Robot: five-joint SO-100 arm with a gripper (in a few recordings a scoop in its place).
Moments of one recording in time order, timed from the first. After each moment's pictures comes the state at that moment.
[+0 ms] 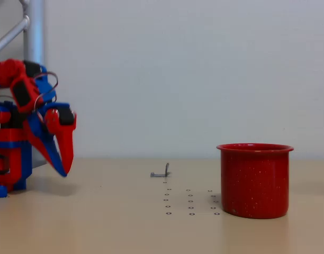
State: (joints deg) arm 18.1 164.2 156.3 67.9 -1.8
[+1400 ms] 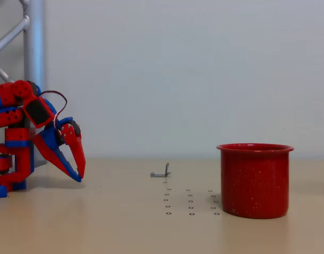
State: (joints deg) arm -8.0 184.6 169.8 71.6 1.7
